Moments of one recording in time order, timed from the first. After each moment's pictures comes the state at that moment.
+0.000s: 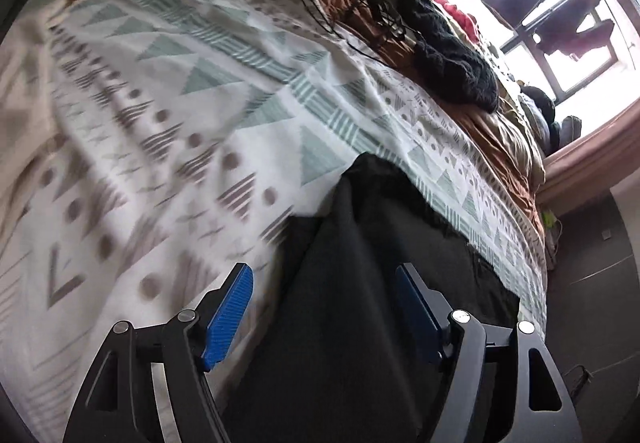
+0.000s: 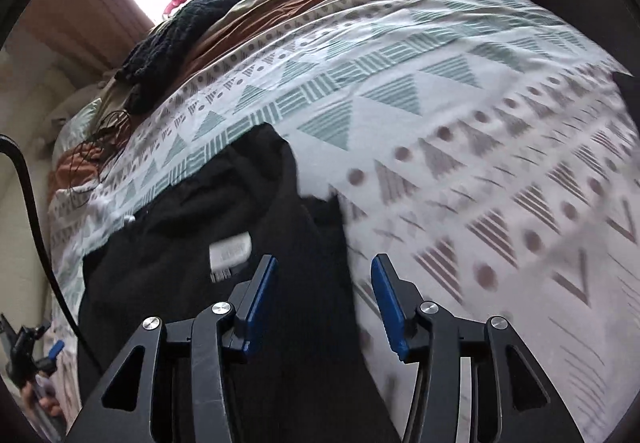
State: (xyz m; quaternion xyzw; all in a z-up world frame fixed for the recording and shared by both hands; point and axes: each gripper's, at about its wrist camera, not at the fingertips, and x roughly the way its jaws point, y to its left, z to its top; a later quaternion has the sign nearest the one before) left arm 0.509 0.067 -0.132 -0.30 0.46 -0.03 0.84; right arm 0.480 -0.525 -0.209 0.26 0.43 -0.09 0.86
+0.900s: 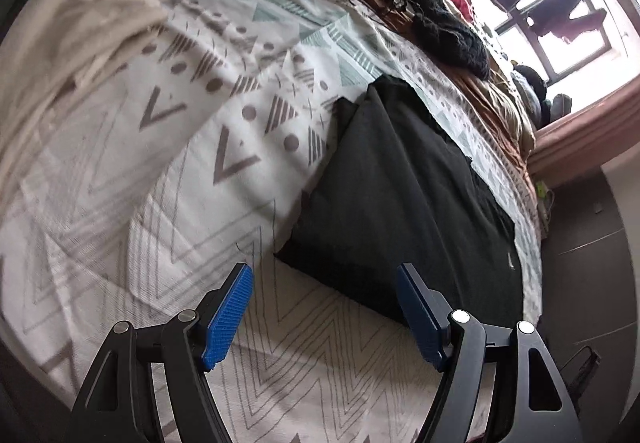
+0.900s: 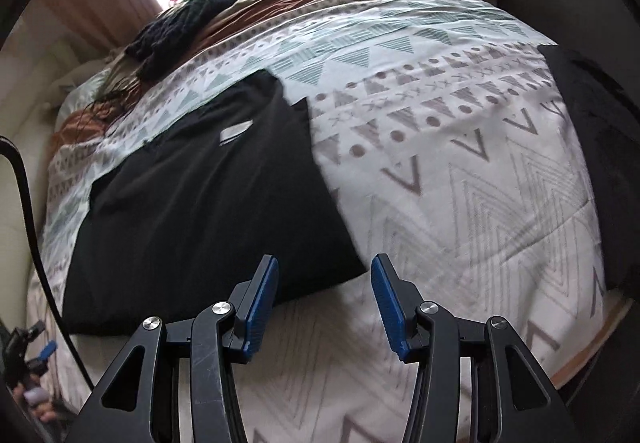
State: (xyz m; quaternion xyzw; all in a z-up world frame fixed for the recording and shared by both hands) left arm 0.373 0.077 -0.158 -0.31 0.49 -0.05 0.81; right arm 0.333 -0.478 -0.193 0.22 0.44 -0.10 0.86
